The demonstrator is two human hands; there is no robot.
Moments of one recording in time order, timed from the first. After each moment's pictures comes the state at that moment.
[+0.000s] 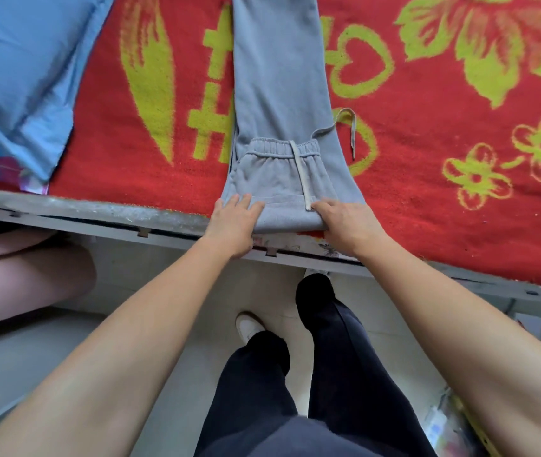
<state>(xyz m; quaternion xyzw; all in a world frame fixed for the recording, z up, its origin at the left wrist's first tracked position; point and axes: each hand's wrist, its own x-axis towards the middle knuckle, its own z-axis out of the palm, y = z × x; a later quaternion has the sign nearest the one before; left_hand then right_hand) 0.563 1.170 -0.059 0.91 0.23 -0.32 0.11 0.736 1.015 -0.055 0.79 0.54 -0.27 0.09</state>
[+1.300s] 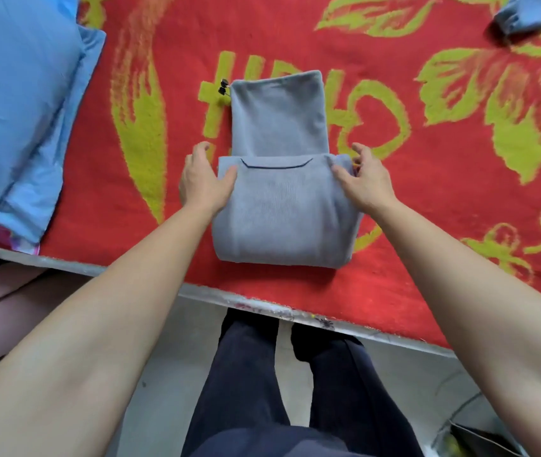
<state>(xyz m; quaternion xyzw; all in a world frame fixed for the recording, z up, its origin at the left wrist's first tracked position) 0.709 1.346 -0.072 0.74 0.59 -0.02 0.31 0.927 1.172 -0.086 0.87 0.21 -0.39 -0.24</state>
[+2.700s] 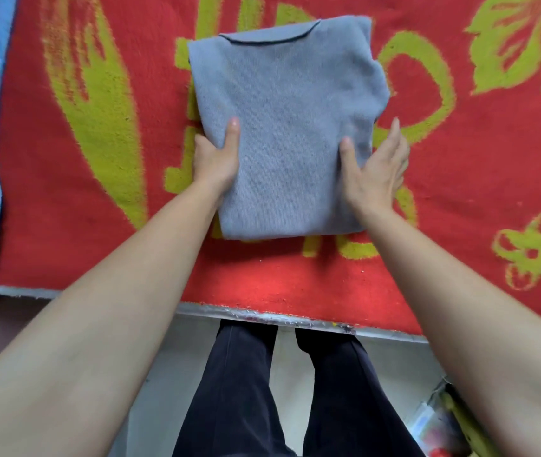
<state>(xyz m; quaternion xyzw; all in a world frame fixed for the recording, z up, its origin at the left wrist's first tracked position) 0.741 1.394 -0.170 0.54 0.66 0.00 0.53 0.880 1.219 -0.152 0.95 0.07 -0.21 -0.22</state>
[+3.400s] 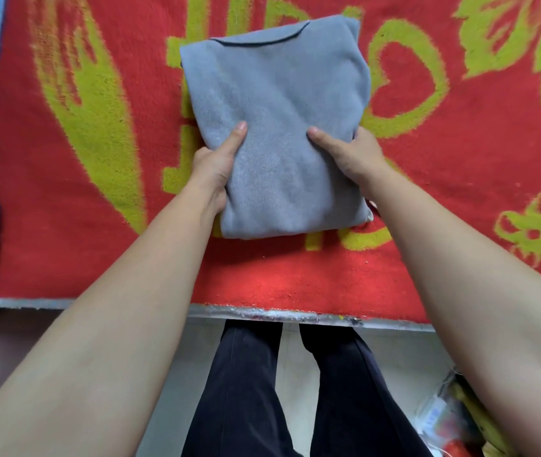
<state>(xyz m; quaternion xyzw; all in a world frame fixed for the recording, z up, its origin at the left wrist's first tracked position) 0.736 1.383 -0.156 0.32 0.61 0.06 0.72 0.898 1.235 -0.157 0.84 0.03 -0.42 -0.34</state>
